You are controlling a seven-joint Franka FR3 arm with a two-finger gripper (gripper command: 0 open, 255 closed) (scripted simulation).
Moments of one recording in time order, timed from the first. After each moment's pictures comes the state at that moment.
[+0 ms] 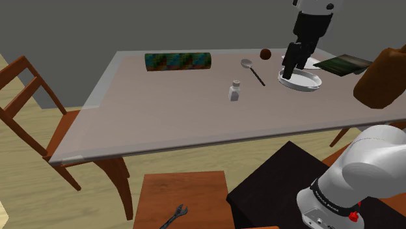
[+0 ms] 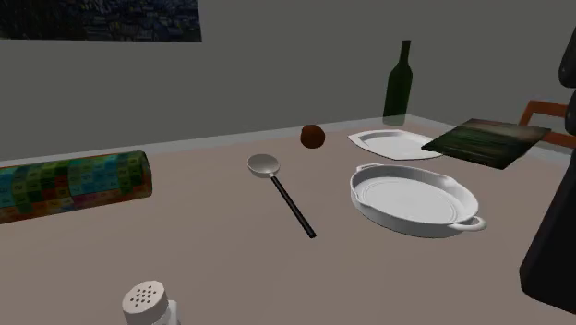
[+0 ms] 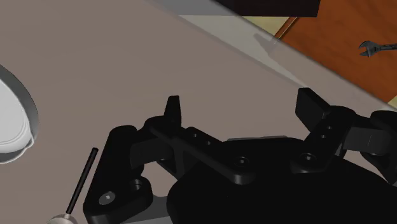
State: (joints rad) arm 0.01 -0.81 0.07 -2.27 -0.02 1.44 -0.01
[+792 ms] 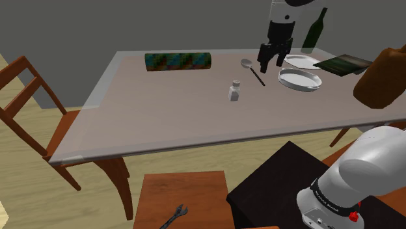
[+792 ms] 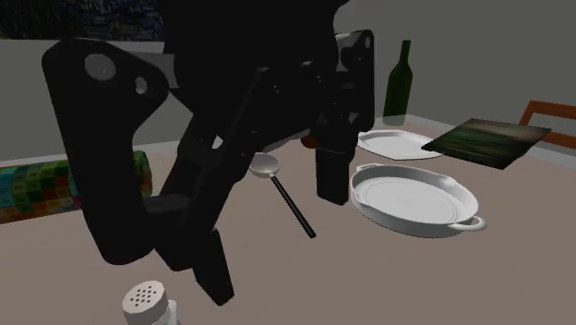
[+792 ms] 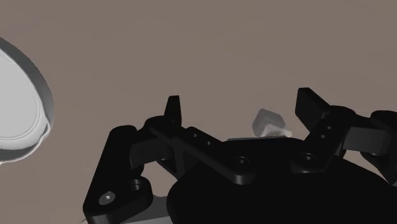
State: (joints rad) arm -0.07 -0.49 0.00 -2.16 -0.07 1.62 0.01
